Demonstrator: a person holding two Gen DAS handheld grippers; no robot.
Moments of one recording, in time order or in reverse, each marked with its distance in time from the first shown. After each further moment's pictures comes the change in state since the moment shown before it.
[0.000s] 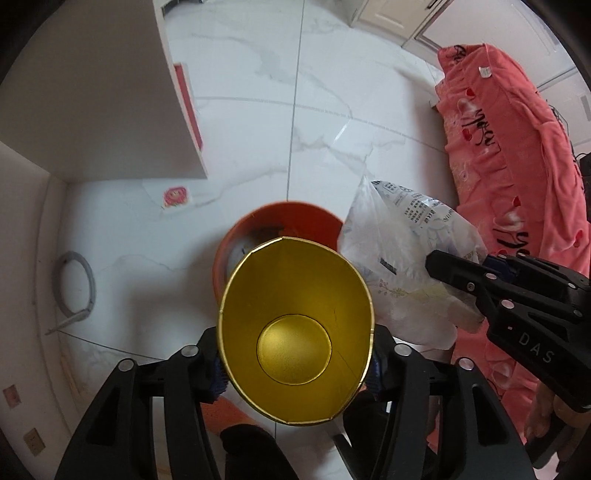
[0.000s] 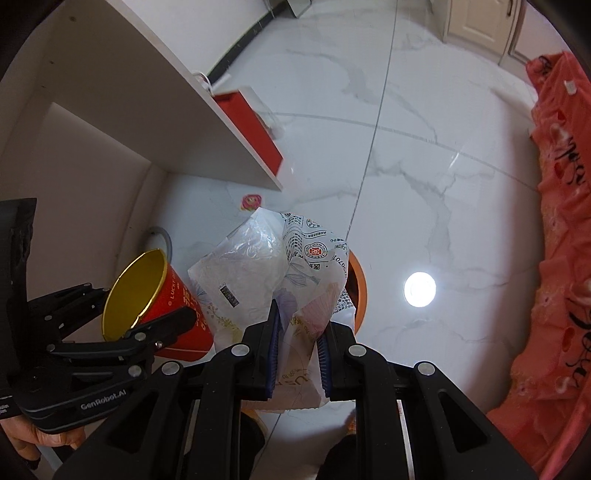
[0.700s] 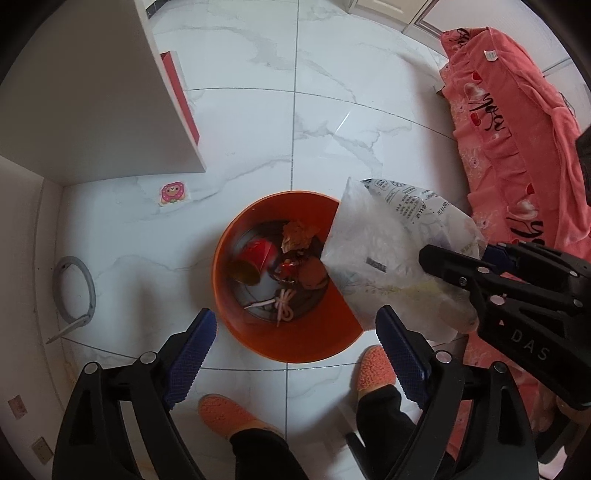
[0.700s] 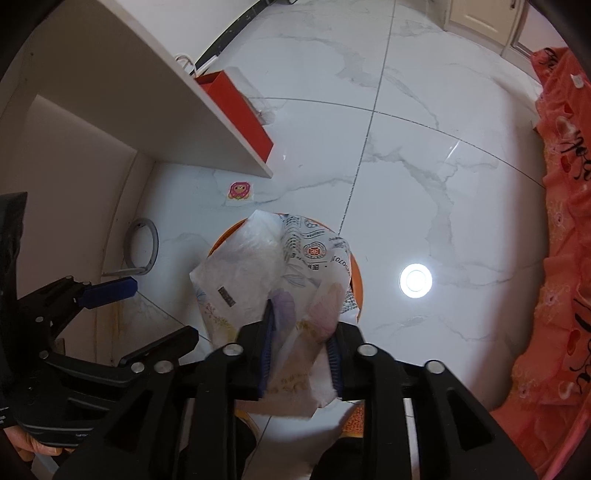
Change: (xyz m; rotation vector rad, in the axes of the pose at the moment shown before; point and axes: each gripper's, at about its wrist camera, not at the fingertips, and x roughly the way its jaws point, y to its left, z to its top) left arm 0.025 0.003 0.003 0.031 0.028 0.039; right arm 0.038 0.005 0.010 -0.008 0.040 -0.022
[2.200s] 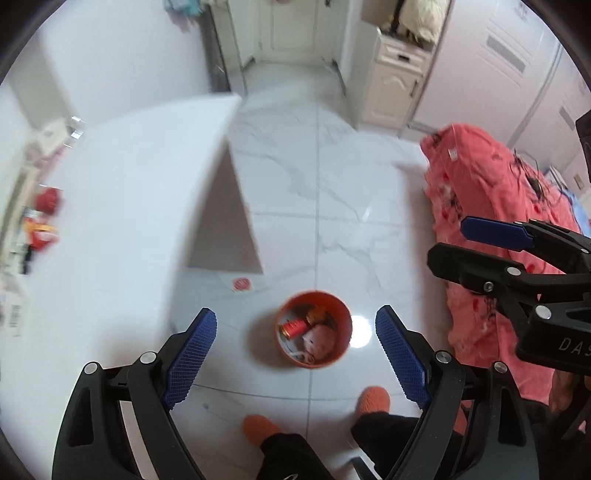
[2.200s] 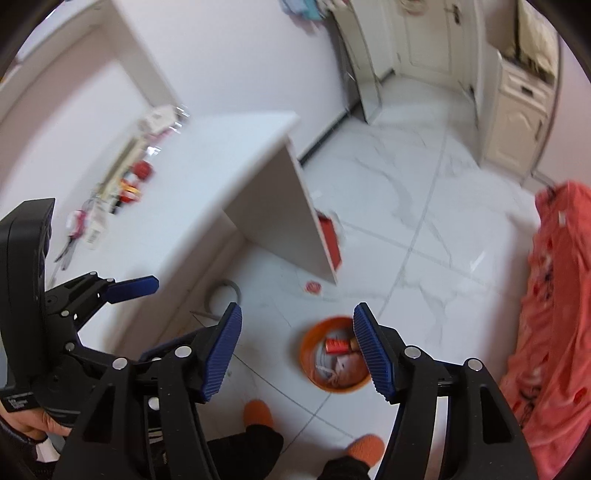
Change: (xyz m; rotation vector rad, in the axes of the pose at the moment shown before) left arm -0.326 -0.040 -0.065 -0.020 -0.412 0.163; right arm -0.360 0.113 -0.024 -0.248 -0.374 0.129
